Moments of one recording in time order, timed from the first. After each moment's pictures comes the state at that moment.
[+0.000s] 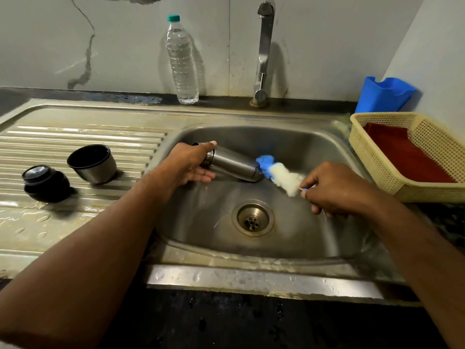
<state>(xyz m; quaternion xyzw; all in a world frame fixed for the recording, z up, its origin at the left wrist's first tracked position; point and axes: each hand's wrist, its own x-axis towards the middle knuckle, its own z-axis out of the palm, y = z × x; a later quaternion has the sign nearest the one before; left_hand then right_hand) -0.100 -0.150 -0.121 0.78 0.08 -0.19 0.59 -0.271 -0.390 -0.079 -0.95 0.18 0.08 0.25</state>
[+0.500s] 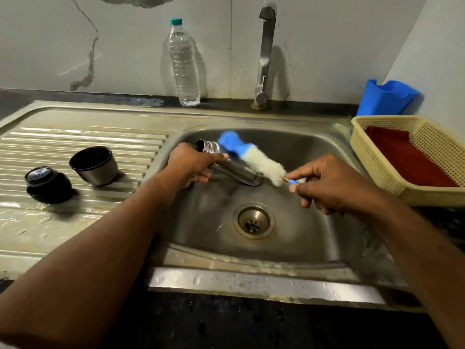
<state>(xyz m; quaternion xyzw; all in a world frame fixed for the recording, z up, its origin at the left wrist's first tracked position) -0.094 -0.149 -0.133 0.84 0.05 -0.11 0.53 -0.272 -0.387 -0.076 -0.91 0.10 0.04 0.40</state>
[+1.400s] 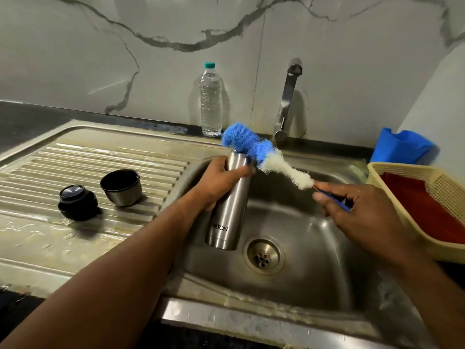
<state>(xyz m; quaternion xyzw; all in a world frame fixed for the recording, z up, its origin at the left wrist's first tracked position) -0.106 -0.156 -0.110 0.73 -0.12 -0.09 0.67 -0.268 -0.393 -0.068 -0.93 0.02 -0.22 0.31</state>
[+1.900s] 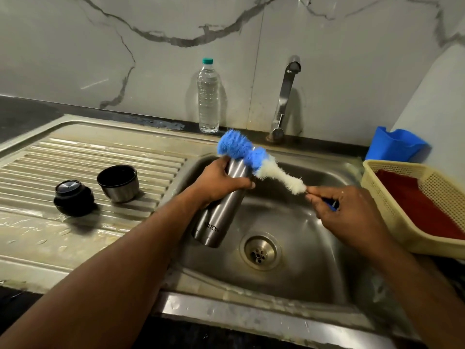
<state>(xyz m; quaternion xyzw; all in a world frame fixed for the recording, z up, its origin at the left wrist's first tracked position) -0.099 -0.149 -0.122 0.83 -0.16 -0.06 0.53 -0.259 -0.389 -0.088 -0.94 0.02 -0.22 0.26</state>
